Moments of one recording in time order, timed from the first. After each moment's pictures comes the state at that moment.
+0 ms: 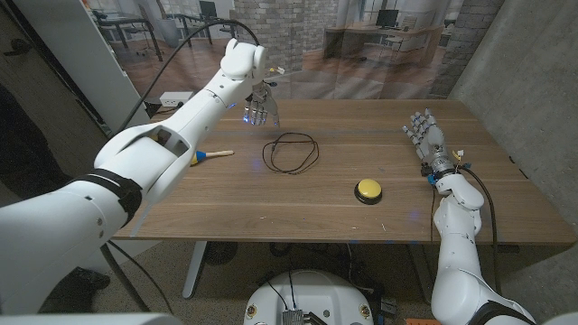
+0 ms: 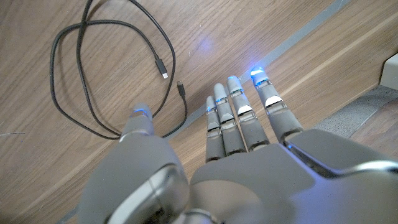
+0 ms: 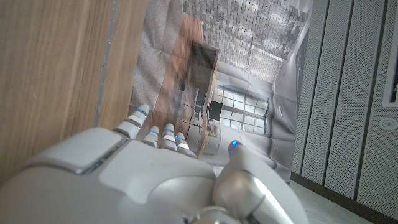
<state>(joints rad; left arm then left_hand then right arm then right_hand) 0.07 0.25 0.69 -1.13 1.16 0.24 -1.19 0.51 -0.11 0.29 -0.13 0.27 0.51 0.12 0.26 0.18 0.56 0.01 0.35 0.23 0.58 -0.02 0.30 0.22 0.48 0.10 0.39 0.19 -0.80 0.09 0.60 -1.21 0.03 0.31 0.68 0.09 0.09 0.20 0.12 0.28 -0.10 0.09 0.19 0.18 -0.05 0.08 0.19 0.19 -0.14 0.04 0.19 0.18 0.08 0.03 0.19 0.17</state>
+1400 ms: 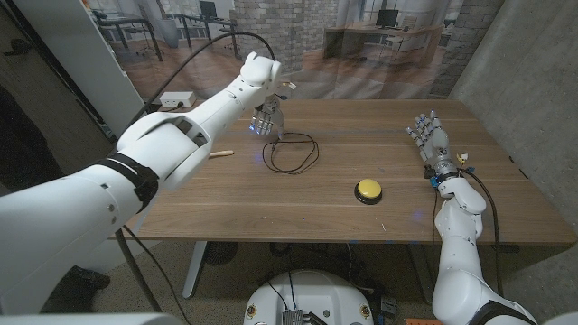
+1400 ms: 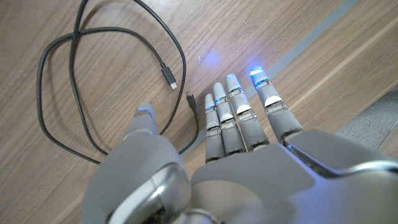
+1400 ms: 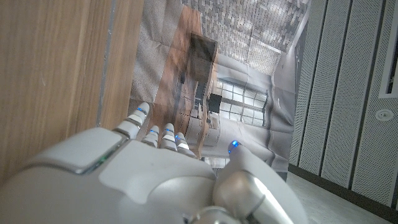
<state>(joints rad) -0.01 0.15 0.80 -0.87 1.15 0.19 -1.10 0.53 -0.08 0.30 -0.12 0.26 0.55 0.11 0.25 0.18 0.60 0.00 0.35 0.24 0.62 -0.04 0.31 0.22 0.50 0.09 0.38 0.19 -0.80 0.09 0.62 -1.18 0.06 0.34 0.69 0.09 0.09 0.20 0.12 0.28 -0.10 0.09 0.19 0.18 -0.04 0.09 0.19 0.19 -0.14 0.05 0.19 0.18 0.08 0.03 0.19 0.17</state>
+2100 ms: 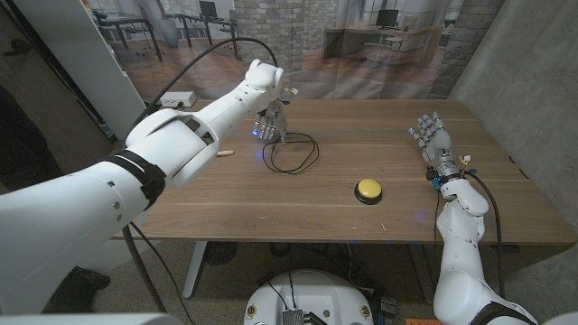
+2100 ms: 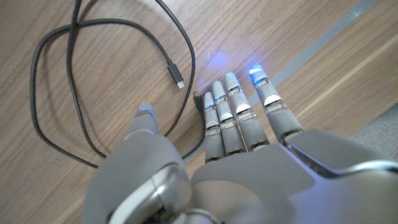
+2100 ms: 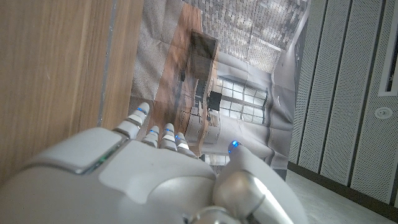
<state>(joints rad) -0.03 0.10 0.83 -0.75 1.11 0.20 -1.03 0.53 -0.07 0.30 -0.12 0.25 0.58 0.11 0.25 0.18 0.63 -0.01 0.35 0.24 0.64 -0.04 0.31 0.22 0.52 0.08 0.39 0.19 -0.80 0.08 0.63 -1.18 0.06 0.34 0.70 0.09 0.09 0.20 0.12 0.28 -0.10 0.09 0.19 0.18 -0.04 0.09 0.19 0.19 -0.14 0.05 0.19 0.18 0.08 0.03 0.19 0.17</state>
